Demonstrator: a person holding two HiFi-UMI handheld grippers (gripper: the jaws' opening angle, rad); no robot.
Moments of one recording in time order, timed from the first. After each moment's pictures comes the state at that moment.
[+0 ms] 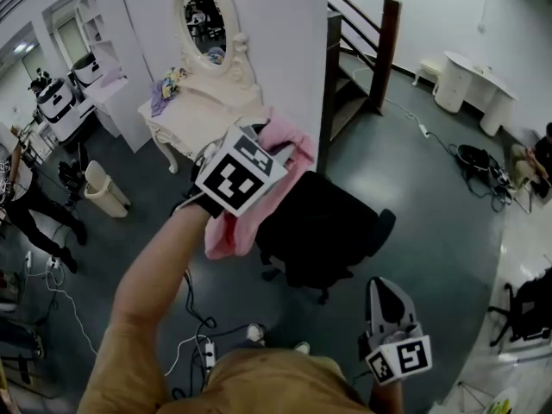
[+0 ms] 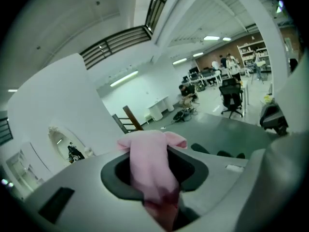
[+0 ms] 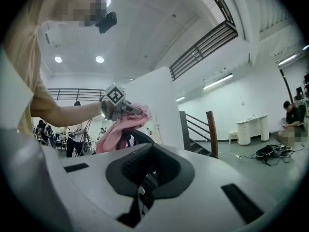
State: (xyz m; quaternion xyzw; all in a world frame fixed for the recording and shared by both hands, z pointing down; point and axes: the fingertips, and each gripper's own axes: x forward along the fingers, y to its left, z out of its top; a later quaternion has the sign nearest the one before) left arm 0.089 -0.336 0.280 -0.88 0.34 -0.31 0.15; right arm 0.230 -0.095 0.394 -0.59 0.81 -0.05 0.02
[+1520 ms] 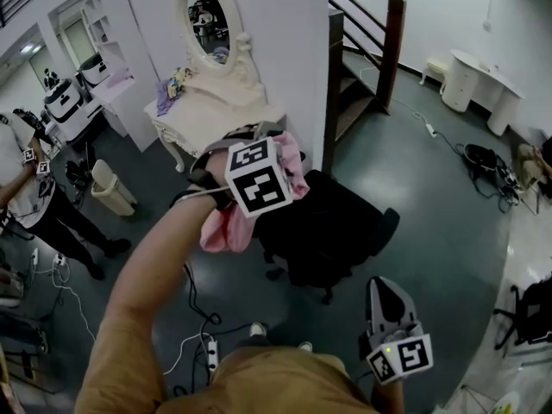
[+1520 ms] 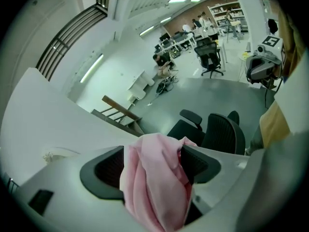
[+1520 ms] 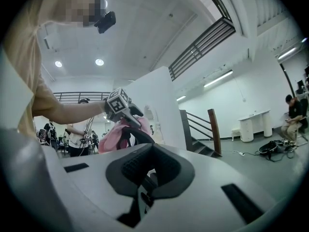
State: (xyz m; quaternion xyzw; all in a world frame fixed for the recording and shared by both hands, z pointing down) left arm 0.104 -0.330 0.349 -0.79 0.24 -0.51 0.24; right arm 0.244 -0.093 0.407 -0.58 0.81 -0.06 0.04
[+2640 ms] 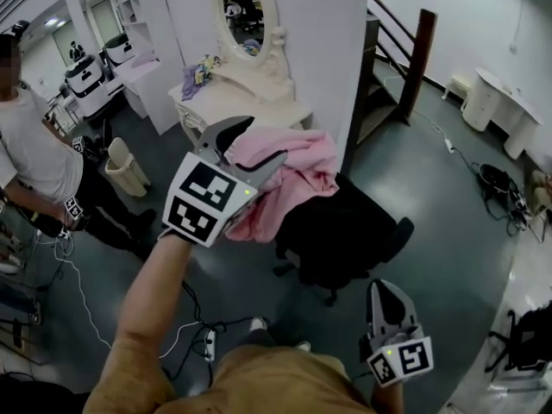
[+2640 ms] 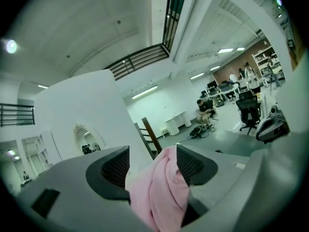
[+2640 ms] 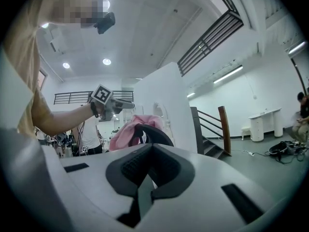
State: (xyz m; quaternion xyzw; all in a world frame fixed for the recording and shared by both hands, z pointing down) left arm -0.005 -0.277 0.248 -0.87 0.43 -0.19 0.15; right arm 0.194 -0.092 0.404 -0.53 0.85 -0.06 0.02
